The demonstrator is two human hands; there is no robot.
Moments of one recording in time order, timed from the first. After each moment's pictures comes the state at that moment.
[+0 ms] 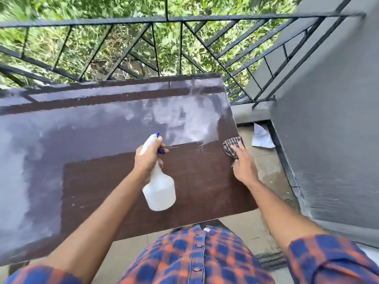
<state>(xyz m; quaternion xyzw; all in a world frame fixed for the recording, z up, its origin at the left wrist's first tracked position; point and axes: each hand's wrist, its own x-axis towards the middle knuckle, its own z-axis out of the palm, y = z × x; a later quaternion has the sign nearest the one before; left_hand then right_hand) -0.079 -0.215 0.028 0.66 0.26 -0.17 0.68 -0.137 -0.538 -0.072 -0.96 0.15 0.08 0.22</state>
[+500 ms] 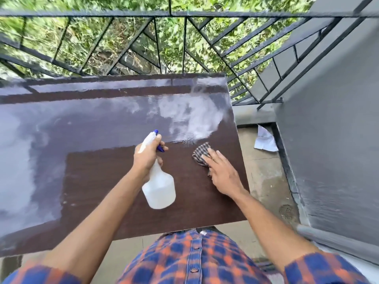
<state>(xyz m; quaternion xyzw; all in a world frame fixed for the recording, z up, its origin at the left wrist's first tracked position) -0.062 -0.235 0.019 0.65 0.29 -0.16 0.68 -0.131 -0.499 -0.072 -0.97 -0.10 0.05 0.22</state>
